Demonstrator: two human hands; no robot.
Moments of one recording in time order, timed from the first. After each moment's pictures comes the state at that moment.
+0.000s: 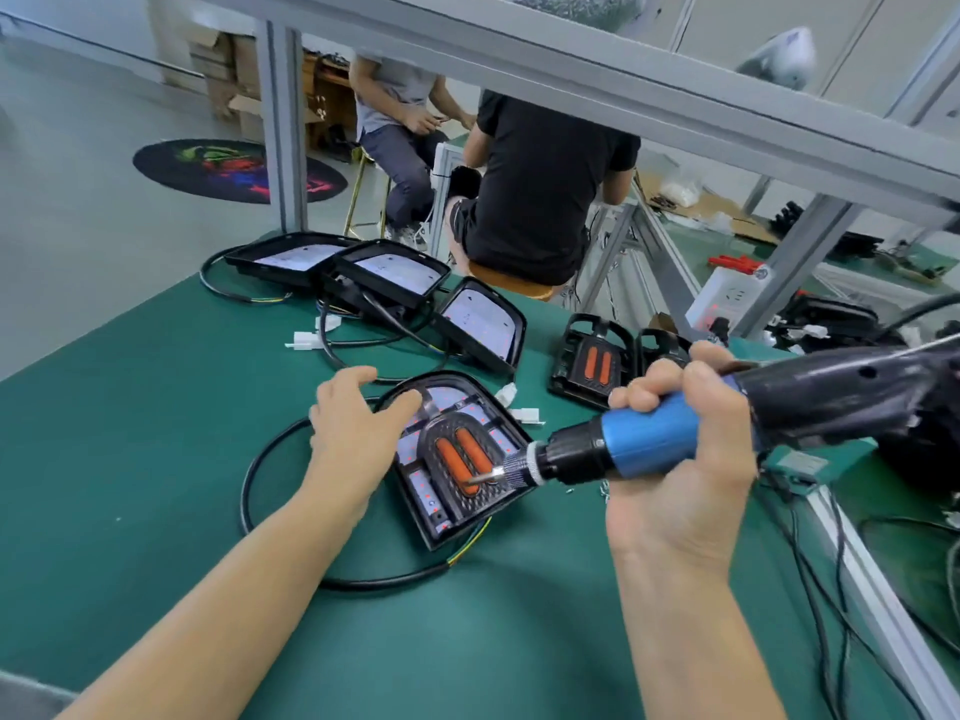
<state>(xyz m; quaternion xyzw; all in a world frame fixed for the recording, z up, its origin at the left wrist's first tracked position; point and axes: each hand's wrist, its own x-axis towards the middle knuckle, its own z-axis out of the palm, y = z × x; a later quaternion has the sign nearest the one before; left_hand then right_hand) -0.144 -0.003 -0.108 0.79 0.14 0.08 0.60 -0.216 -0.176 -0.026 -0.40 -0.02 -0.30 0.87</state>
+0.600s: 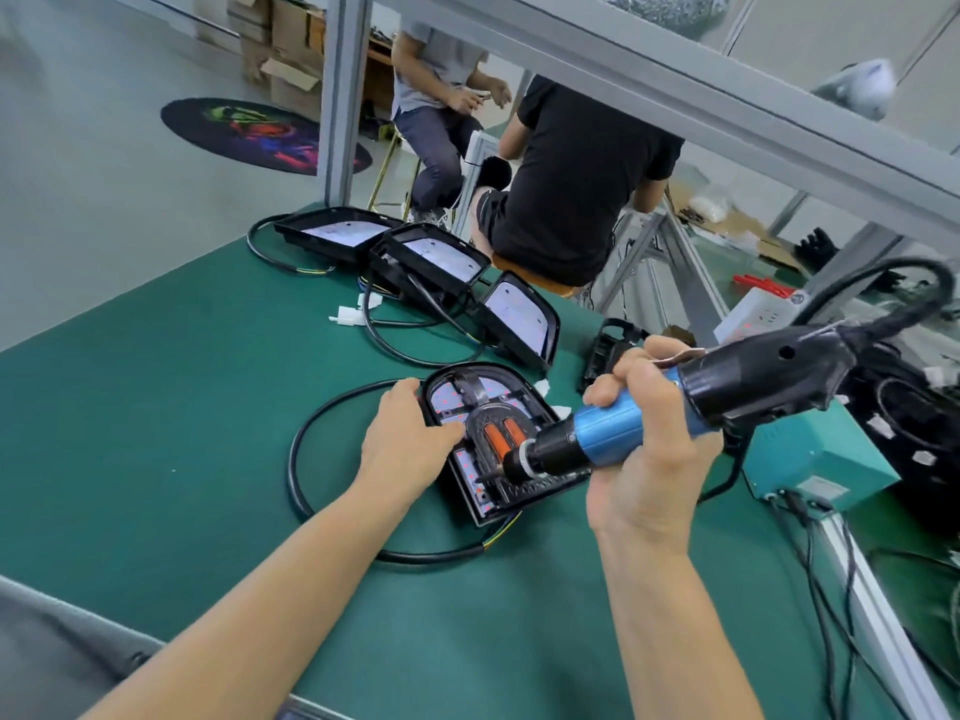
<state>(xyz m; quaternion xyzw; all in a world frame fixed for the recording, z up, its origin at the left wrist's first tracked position) -0.155 -0.002 -0.124 0.79 0.13 -0.01 0.60 -0.201 -0.135 -0.040 -0.51 -0.06 -0.28 0.81</state>
